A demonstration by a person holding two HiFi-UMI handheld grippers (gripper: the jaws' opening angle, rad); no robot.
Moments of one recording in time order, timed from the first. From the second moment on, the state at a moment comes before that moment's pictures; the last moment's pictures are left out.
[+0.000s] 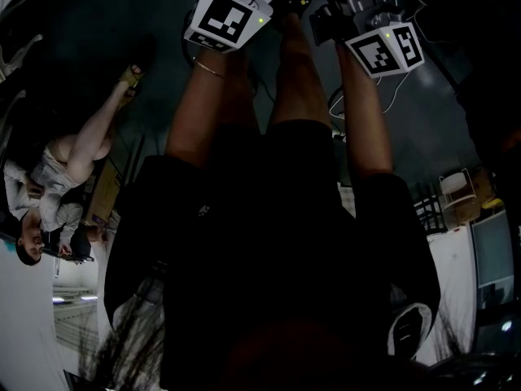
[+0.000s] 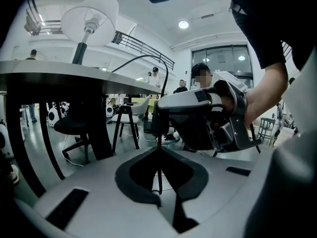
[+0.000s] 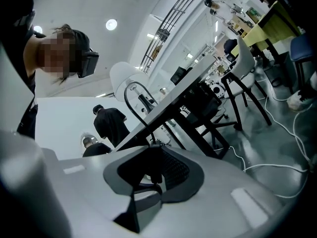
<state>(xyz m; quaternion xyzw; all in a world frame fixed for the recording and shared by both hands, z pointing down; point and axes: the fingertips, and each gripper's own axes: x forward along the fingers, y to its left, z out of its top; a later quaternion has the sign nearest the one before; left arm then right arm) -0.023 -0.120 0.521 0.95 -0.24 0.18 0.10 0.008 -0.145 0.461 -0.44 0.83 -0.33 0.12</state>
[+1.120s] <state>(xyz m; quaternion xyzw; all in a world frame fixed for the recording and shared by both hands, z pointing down) -0.030 -0.127 0.522 0.94 -0.28 0.16 0.13 0.018 -0.160 0.469 -0.50 0.80 -0.29 0.11</state>
